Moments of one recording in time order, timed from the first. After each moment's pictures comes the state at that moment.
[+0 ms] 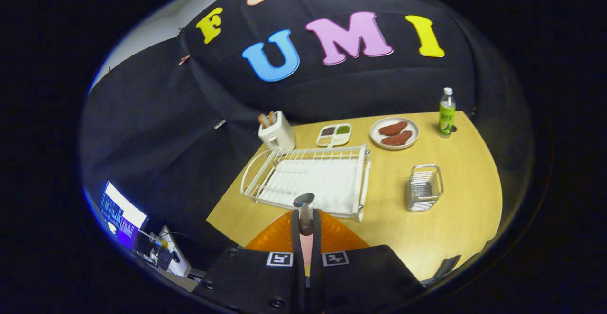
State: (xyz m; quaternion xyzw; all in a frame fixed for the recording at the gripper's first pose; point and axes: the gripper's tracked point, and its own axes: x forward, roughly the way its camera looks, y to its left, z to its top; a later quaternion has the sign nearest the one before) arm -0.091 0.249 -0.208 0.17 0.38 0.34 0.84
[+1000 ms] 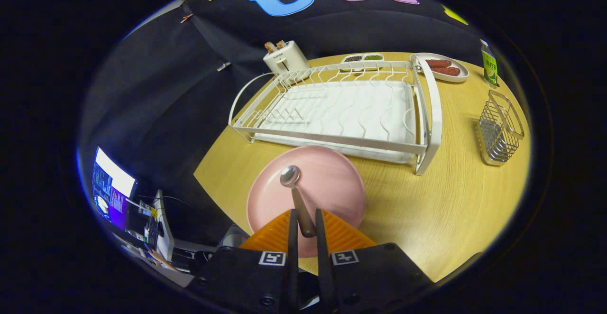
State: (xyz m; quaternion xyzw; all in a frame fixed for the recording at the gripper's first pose) arm -0.150 0.332 -0.378 0.11 0.49 0.39 0.77
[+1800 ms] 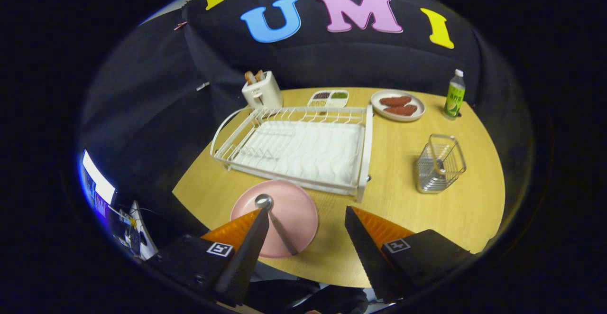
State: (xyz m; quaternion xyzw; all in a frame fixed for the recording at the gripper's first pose) arm -0.079 0.261 -0.285 0.08 0.40 0.29 0.86
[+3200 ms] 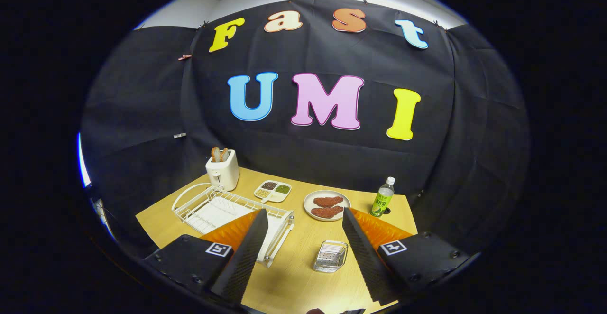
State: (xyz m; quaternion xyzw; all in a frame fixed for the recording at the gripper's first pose) arm 0.045 0.111 -0.137 0.02 0.19 0.23 0.95
